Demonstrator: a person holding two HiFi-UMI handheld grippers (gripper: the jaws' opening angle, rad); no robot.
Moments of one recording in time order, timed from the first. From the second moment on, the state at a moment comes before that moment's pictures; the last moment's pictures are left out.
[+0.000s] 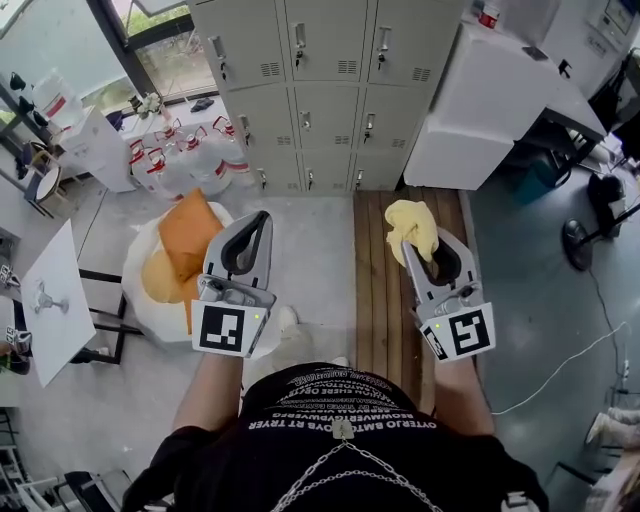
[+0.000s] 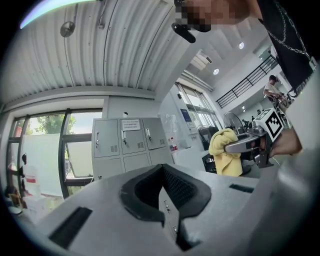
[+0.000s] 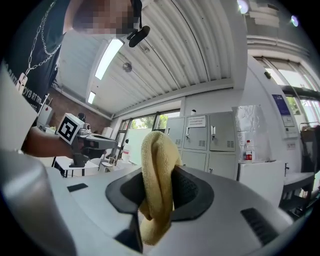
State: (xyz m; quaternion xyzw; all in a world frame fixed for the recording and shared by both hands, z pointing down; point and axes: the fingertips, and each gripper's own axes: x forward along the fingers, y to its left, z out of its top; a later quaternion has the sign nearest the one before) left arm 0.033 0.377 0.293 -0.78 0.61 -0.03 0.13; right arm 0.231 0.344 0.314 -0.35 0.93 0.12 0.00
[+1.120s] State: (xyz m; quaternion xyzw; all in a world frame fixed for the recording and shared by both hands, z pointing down) left arm -0.021 0.195 0.344 -0.84 0.53 -0.03 0.08; right arm 0.128 0.197 0.356 -0.36 0.93 0.05 -0.03
